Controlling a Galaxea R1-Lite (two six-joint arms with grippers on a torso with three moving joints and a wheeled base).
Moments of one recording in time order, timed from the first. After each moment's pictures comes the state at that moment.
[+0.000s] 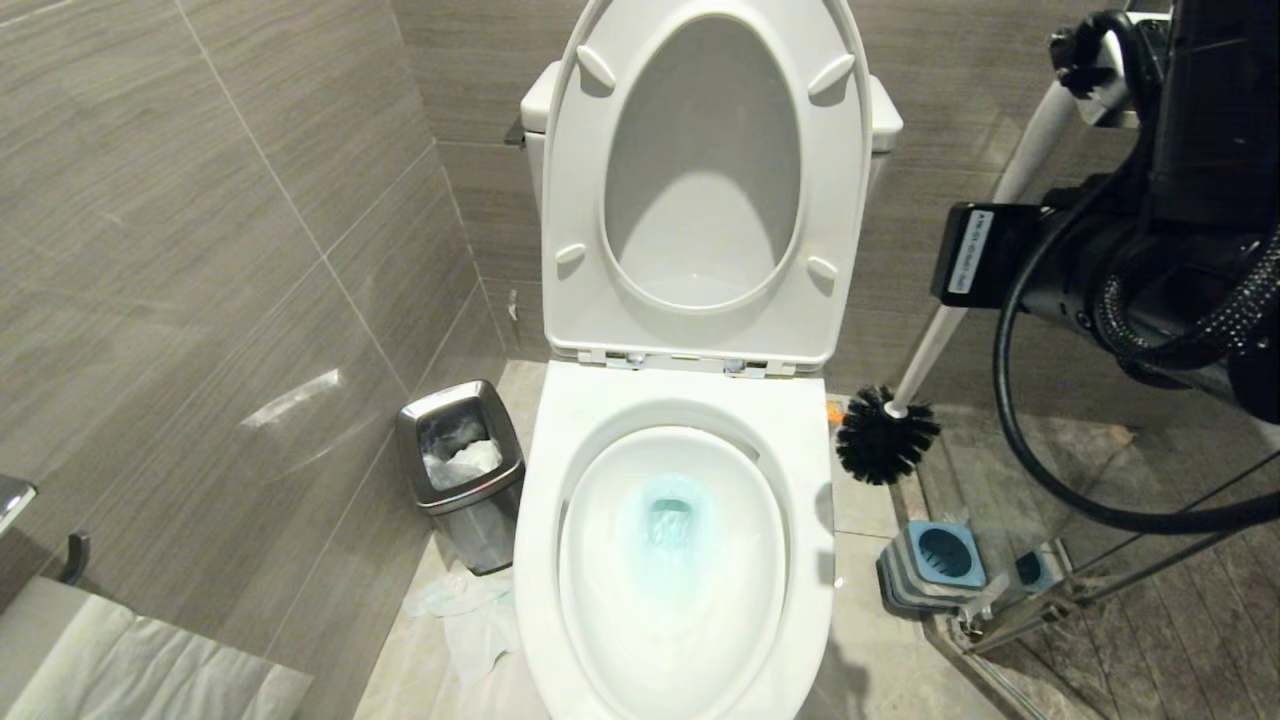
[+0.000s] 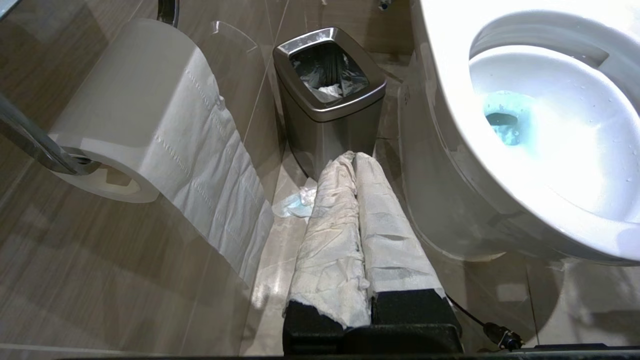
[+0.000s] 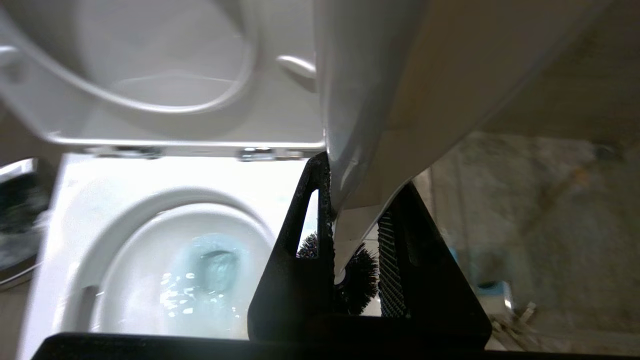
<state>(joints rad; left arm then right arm) 0.00 0.00 0.00 0.01 0.00 0.00 0.71 1.53 -1.31 -0.03 -0.84 0.19</state>
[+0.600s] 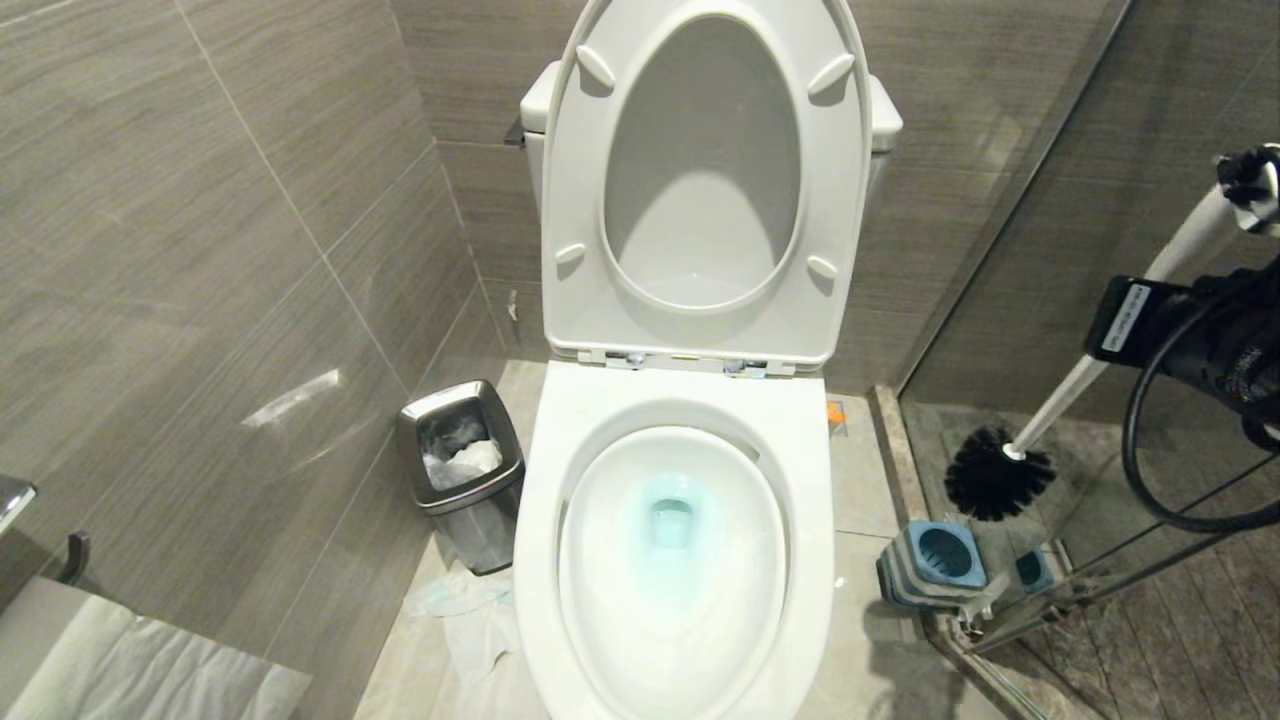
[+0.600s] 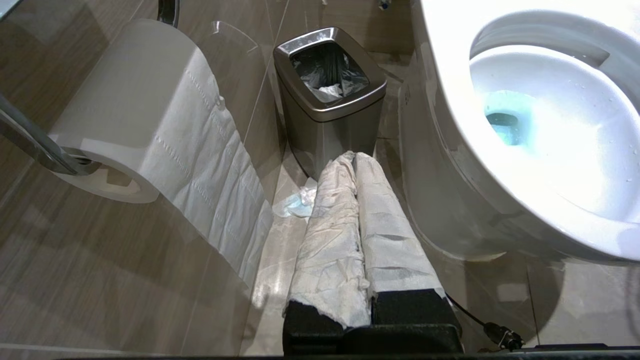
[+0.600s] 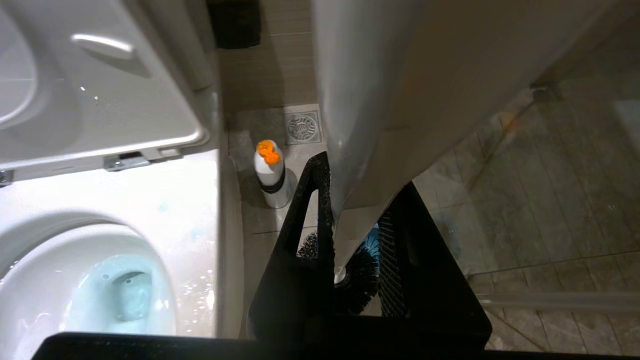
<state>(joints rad) 0.00 0.00 0.00 0.01 0.00 0.00 0.29 1.40 -0.97 -0.23 -0.58 0.22</state>
